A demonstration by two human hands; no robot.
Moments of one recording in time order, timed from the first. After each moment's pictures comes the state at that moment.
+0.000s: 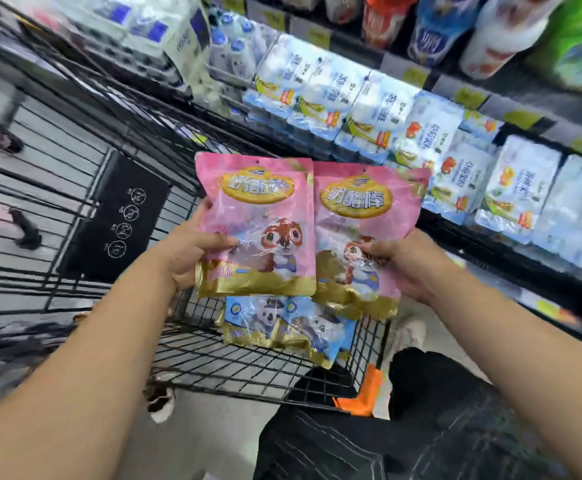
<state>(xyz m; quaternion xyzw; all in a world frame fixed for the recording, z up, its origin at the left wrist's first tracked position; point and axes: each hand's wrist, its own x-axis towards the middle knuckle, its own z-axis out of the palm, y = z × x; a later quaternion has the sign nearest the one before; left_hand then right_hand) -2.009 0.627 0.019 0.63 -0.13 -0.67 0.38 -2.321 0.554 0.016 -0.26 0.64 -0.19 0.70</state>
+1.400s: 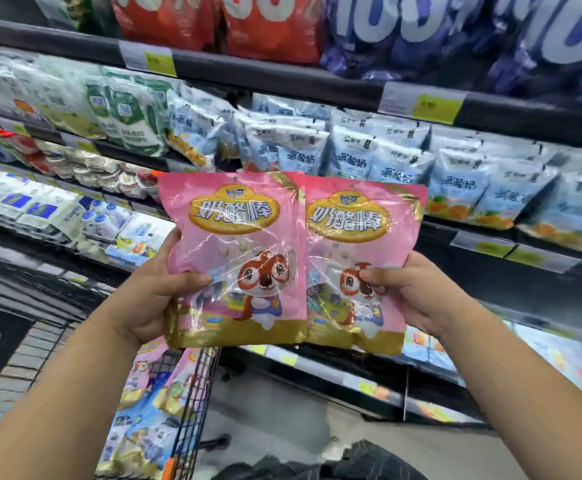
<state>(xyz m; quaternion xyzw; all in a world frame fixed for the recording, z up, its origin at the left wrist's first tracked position) -2.386 0.521 0.236 0.46 -0.32 -0.67 0.49 -2.711 0.485 0.249 -0.33 0.47 -0.38 0.72</state>
